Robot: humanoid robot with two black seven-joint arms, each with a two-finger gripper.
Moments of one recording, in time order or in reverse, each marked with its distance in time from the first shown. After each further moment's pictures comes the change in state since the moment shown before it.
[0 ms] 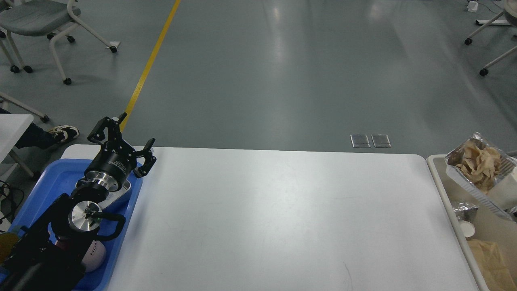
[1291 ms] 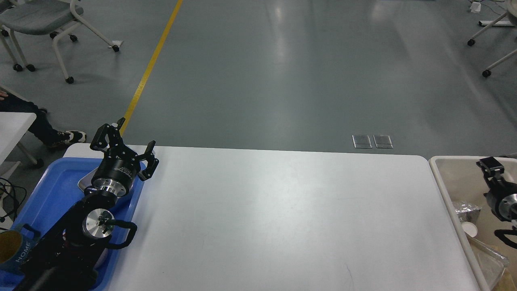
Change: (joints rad) left arm 0.002 -0.038 0.048 0.057 0.003 0.006 -0.150; right arm 0.102 0.518 0.234 -0.489 0.171 -0.096 -0.009
